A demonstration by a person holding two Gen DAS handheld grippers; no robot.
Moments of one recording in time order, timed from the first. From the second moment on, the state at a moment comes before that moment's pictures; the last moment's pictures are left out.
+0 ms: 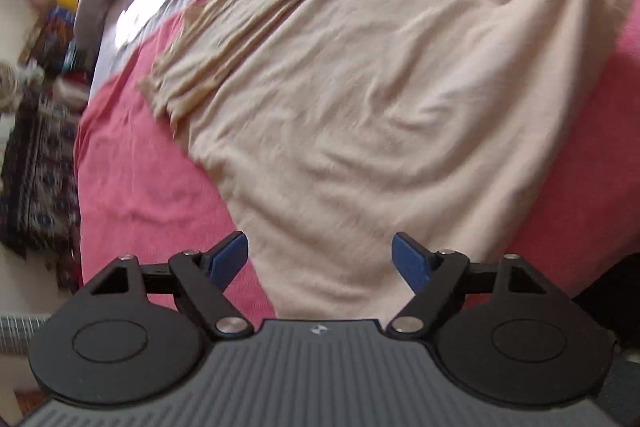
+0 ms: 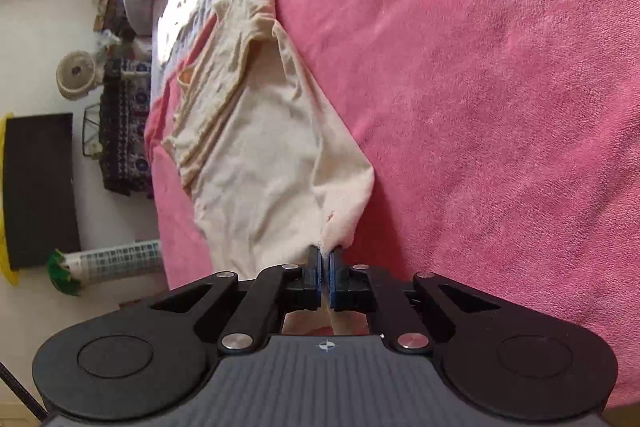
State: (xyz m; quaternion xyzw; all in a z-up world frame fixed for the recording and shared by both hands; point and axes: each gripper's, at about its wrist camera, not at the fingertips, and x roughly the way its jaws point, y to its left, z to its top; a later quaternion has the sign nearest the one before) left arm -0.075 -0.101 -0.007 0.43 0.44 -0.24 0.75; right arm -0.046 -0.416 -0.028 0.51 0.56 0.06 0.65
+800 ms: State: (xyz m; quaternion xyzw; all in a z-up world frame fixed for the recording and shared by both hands) left arm 0.016 -0.110 -0.031 0.33 0.47 -0.21 0.79; right arm -0.074 -0.224 -0.041 -0.38 0.34 0.27 0.82
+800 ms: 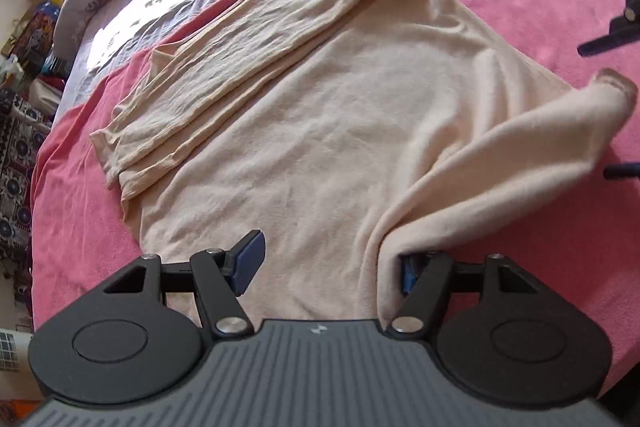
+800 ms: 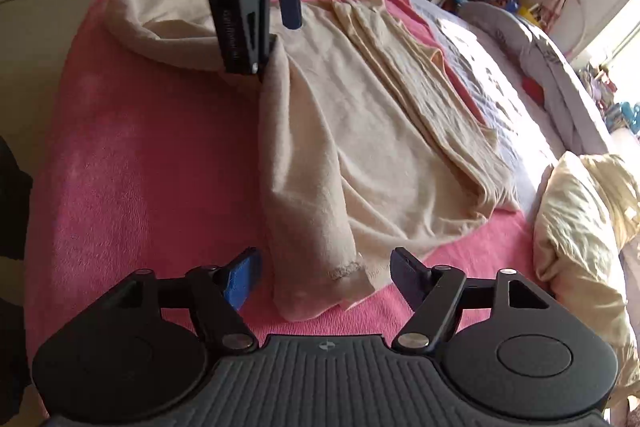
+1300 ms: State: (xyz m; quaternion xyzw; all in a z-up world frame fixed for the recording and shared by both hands) left arm -0.072 -0.080 -0.055 0.47 0.44 -0.35 0.68; right arm -0.050 -0.263 -0.030 -0.33 0.51 0.29 0.74
